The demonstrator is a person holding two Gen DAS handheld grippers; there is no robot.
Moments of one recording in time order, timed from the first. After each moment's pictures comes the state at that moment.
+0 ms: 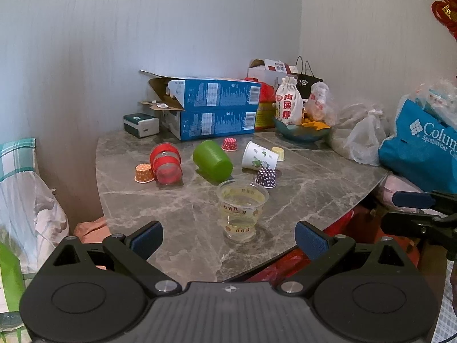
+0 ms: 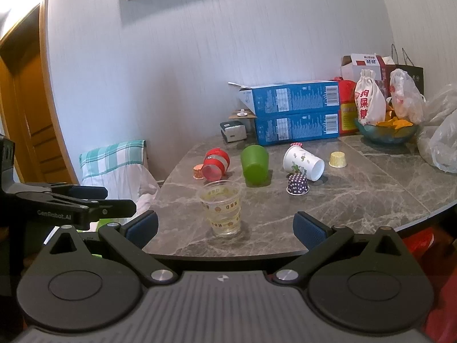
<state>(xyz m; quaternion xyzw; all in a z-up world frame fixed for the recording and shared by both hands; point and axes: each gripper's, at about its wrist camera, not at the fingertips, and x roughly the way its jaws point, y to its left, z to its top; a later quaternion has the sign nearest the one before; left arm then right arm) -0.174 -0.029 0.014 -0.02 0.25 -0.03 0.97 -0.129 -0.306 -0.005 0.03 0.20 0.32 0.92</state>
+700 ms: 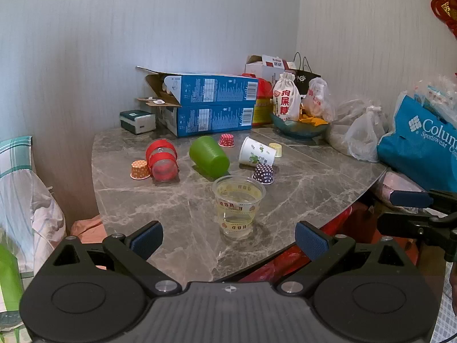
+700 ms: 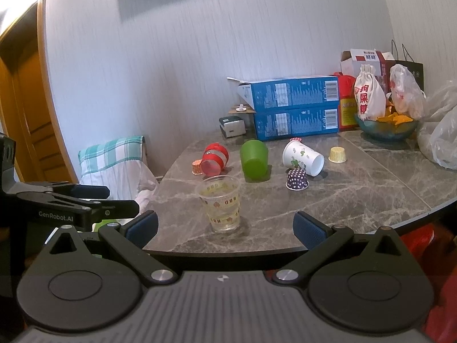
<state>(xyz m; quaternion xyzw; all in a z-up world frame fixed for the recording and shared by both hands) -0.169 -0.032 0.010 -0.02 0.26 -0.04 0.96 -0.126 -0.305 -0.007 0.03 0.21 0.32 0.92</state>
